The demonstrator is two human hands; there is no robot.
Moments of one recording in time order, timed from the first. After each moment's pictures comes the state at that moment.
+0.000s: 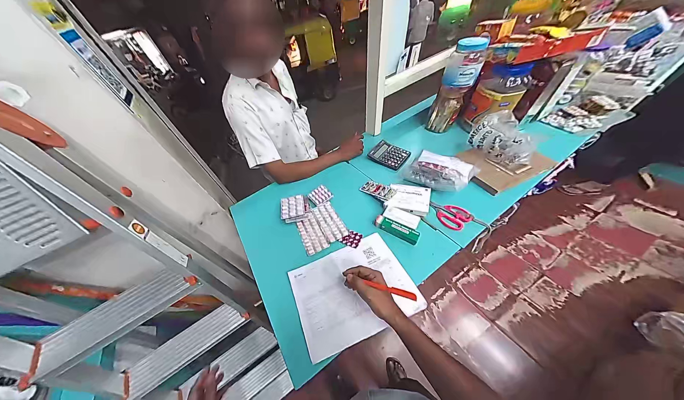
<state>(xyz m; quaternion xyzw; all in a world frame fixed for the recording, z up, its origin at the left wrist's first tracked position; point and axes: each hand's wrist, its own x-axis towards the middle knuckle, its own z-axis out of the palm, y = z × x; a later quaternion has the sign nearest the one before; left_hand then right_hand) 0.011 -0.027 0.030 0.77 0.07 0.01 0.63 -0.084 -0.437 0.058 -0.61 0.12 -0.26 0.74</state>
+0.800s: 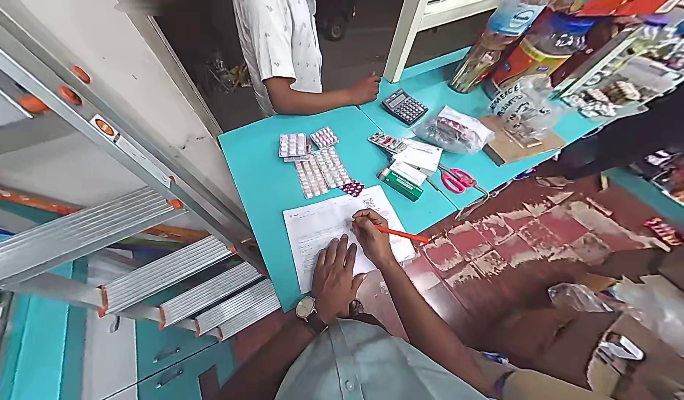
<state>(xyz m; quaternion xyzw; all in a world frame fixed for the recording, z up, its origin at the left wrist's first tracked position) -0.071 -0.270 0.049 0.85 -0.51 0.00 0.15 -0.083 -0.438 0.047 -0.55 0.11 -0.33 0.76</state>
